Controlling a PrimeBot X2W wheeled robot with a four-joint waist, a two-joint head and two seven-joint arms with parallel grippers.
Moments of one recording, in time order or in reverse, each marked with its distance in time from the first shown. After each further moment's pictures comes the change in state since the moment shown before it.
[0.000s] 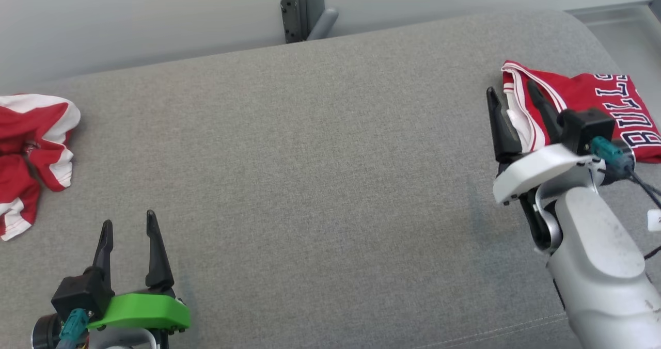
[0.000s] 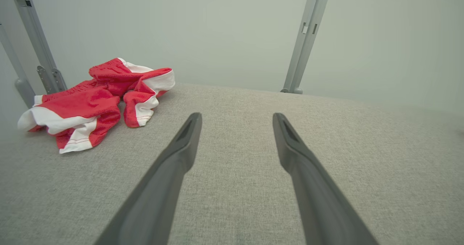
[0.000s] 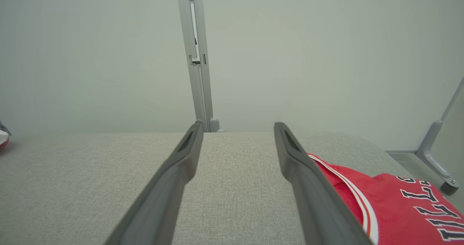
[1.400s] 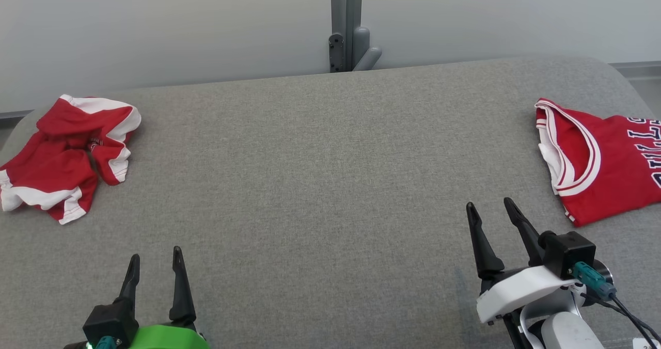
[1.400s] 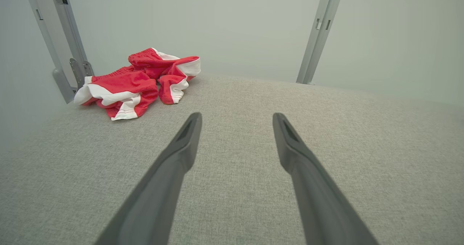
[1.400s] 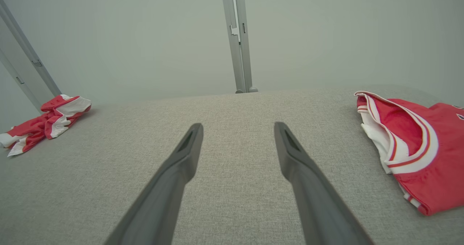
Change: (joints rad) left arm 0.105 -0.062 0.011 0.021 0.078 -0.040 0.000; right arm 0.517 0.141 -0.073 -0.405 -0.075 0.000 0.079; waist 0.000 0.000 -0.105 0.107
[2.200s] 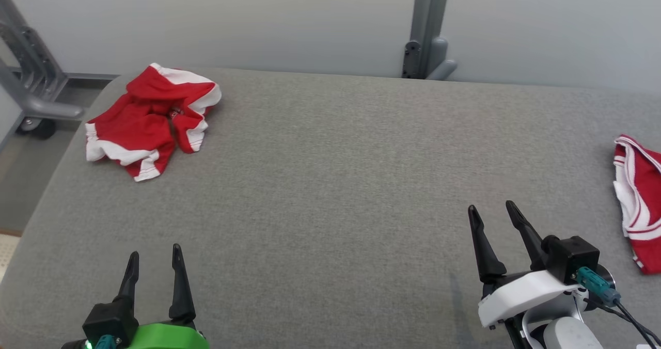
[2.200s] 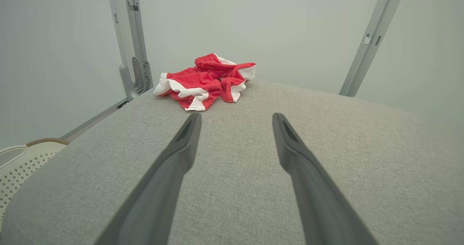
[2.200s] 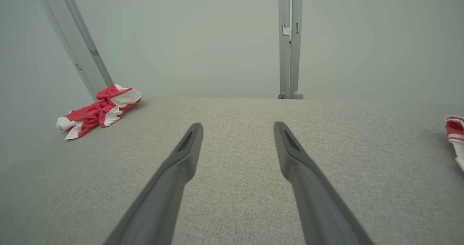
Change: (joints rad) left arm -0.009 -0.006 0.009 0.000 0.015 -0.011 -0.001; right arm 0.023 0.001 -0.001 -0.027 0.003 0.000 -0.002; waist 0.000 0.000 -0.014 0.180
